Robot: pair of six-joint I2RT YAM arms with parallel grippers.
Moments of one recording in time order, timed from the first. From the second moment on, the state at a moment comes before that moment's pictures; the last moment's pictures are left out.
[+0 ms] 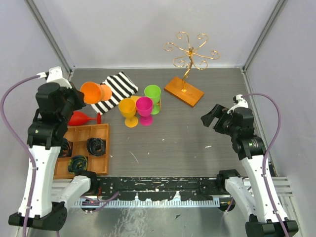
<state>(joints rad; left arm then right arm) -0.13 0.95 1.33 -0.74 -0.21 -0.28 0.09 0.70 0.80 -0.62 -0.15 0.52</state>
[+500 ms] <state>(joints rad) -0.21 0.84 1.35 -0.71 0.21 -0.38 0.09 0.66 0.92 -0.60 -0.37 0.52</state>
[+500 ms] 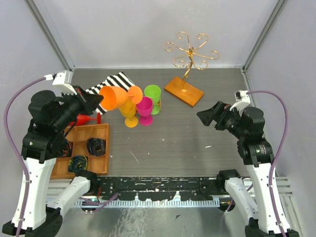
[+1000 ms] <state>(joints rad) -0.82 0.92 1.27 -0.51 -0.05 -0.46 0.09 0.57 0.91 -0.50 -0.43 0.59</state>
